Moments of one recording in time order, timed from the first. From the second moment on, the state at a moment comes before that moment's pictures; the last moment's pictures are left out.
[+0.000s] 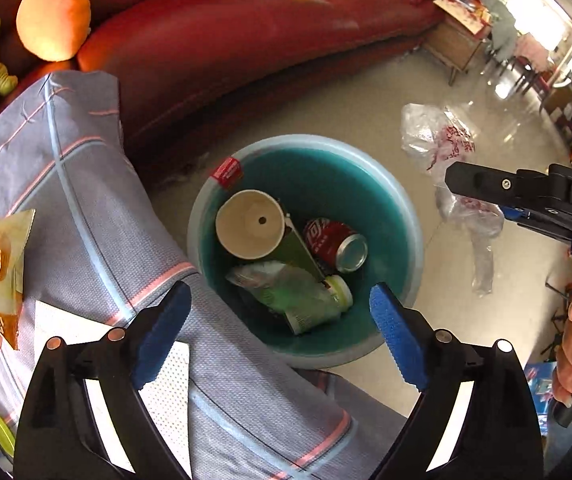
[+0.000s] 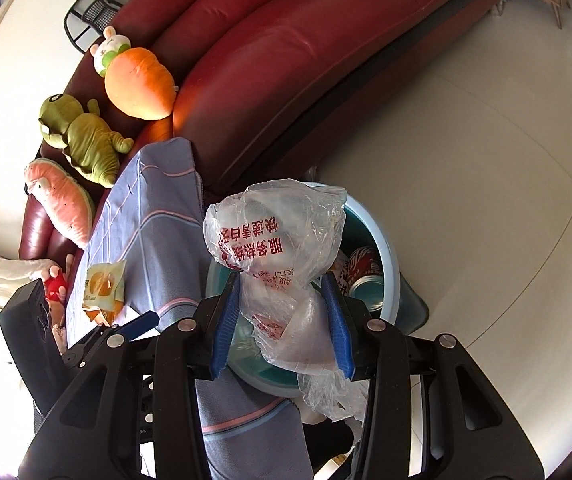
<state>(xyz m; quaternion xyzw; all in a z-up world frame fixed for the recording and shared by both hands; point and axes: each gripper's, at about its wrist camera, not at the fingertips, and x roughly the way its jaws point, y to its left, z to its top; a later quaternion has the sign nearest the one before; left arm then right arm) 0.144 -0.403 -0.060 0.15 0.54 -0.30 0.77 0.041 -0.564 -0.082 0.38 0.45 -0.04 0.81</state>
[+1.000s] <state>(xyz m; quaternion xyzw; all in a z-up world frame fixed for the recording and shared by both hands) 0.151 -0.310 -0.039 0.07 0.54 -0.27 0.79 0.075 -0.510 -0.075 0.33 0.49 -0.05 0.80</state>
